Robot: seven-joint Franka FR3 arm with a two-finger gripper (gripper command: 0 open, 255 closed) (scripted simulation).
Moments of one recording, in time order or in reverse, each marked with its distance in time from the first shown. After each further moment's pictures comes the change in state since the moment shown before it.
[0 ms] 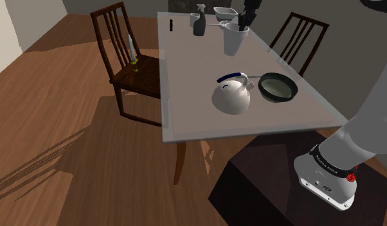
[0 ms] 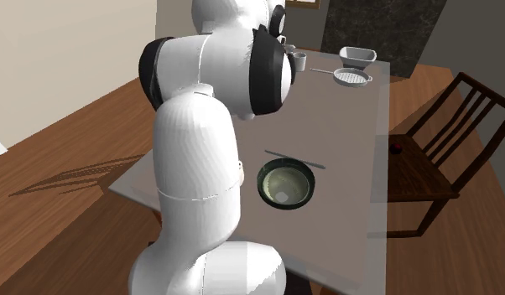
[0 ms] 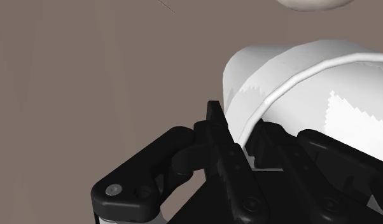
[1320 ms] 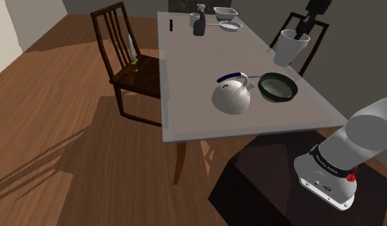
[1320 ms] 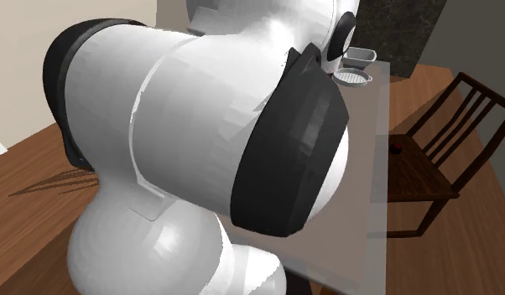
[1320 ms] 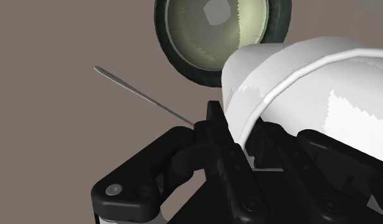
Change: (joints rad) arm -0.132 -0.573 -0.140 -0.605 -0.164 0.032 -0.232
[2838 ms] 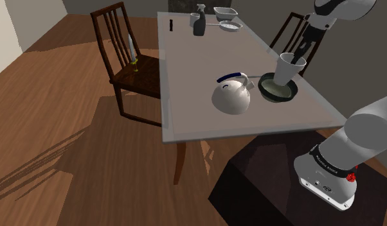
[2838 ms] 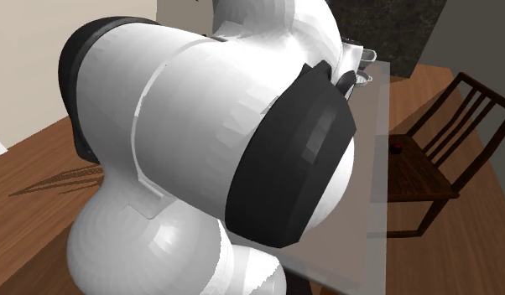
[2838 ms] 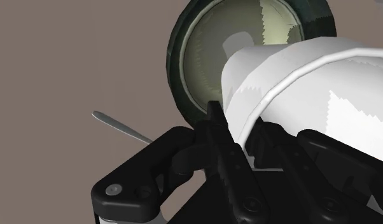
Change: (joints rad) arm -0.032 0.010 -0.060 -0.244 -0.013 0.250 -0.087
